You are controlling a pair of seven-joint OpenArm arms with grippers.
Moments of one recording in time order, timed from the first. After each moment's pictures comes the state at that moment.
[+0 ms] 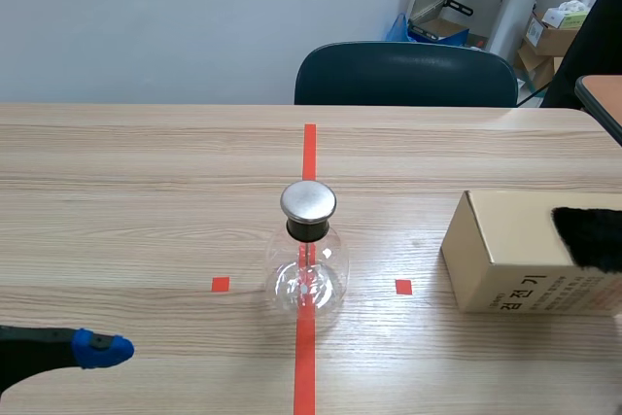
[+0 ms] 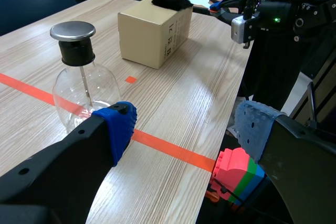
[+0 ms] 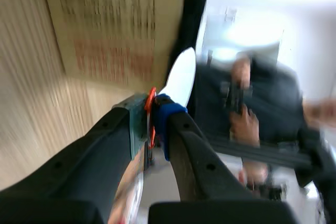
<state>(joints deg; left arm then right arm) 35.9 -66.7 34.5 102.5 -14.0 -13.4 -51.0 -30.7 4.7 35.5 69.2 -77.9 -39.0 46.2</state>
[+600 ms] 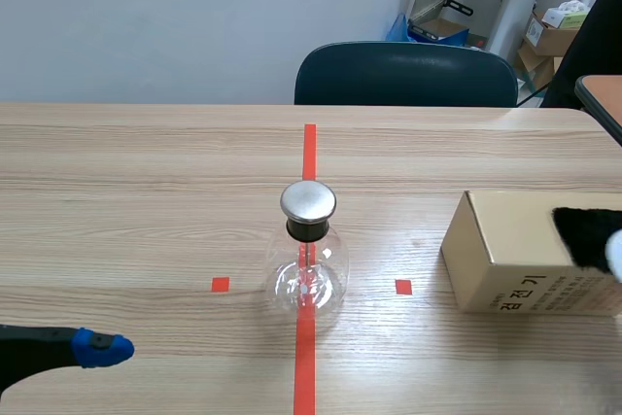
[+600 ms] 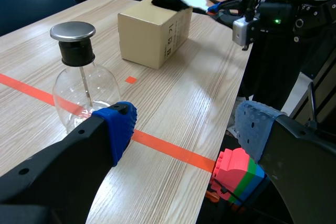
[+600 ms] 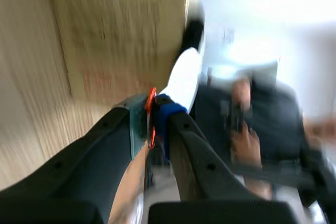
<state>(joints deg) 35.9 -66.7 34.5 102.5 -14.0 -13.4 -51.0 -30.7 4.3 35.5 69.2 -78.2 -39.0 51.4</state>
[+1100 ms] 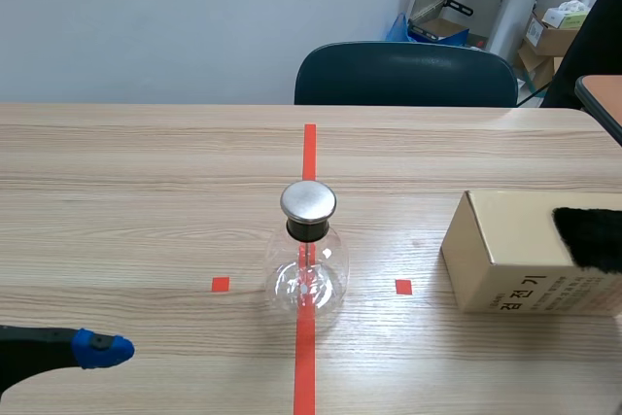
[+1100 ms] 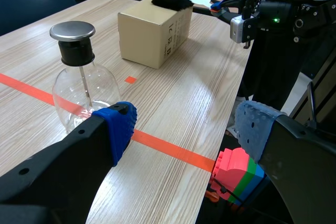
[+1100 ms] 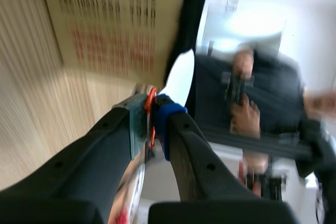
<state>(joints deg) 35.9 -66.7 34.5 102.5 -14.0 -13.4 -51.0 -30.7 4.4 35.5 69.2 -77.7 -39.0 44.1</state>
